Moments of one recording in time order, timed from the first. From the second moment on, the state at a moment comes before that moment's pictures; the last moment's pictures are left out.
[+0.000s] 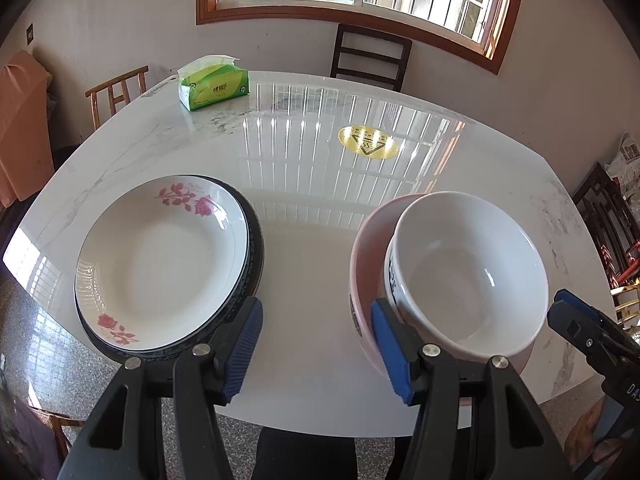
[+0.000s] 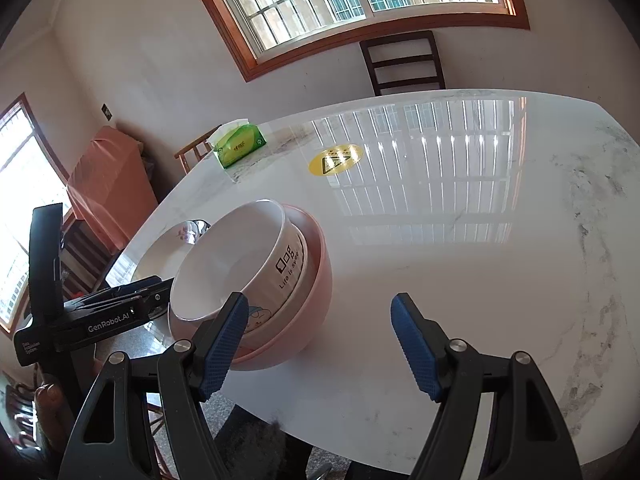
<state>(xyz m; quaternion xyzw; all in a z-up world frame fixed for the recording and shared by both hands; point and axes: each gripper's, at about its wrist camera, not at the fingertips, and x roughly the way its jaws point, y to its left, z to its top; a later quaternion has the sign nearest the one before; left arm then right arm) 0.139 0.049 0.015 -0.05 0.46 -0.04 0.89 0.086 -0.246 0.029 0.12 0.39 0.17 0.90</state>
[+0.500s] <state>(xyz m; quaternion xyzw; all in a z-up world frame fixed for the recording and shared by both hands) 0.160 0.067 -0.004 -0.13 0.51 -0.07 0.85 0.095 -0.255 0.022 0.15 0.42 0.18 0.88</state>
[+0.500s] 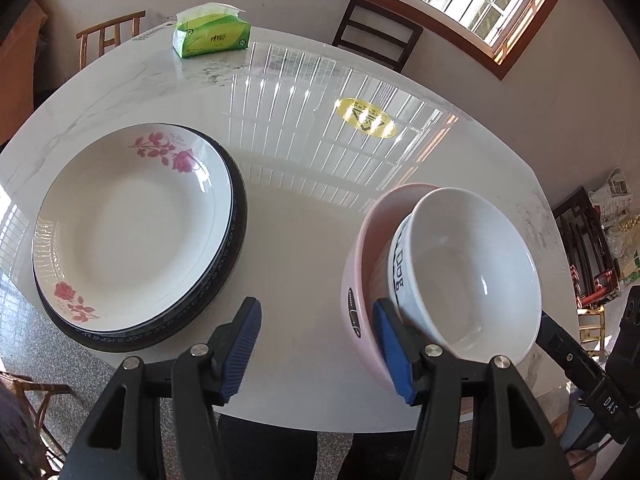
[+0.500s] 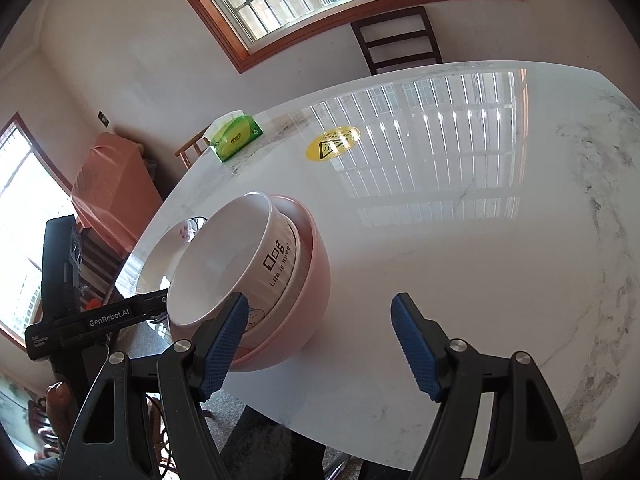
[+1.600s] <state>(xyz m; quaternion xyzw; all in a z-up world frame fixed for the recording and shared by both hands) 0.187 0.082 -0.006 -0.17 0.58 -0.02 0.80 0.178 -0.236 0.006 0.05 0.63 0.15 0.76</state>
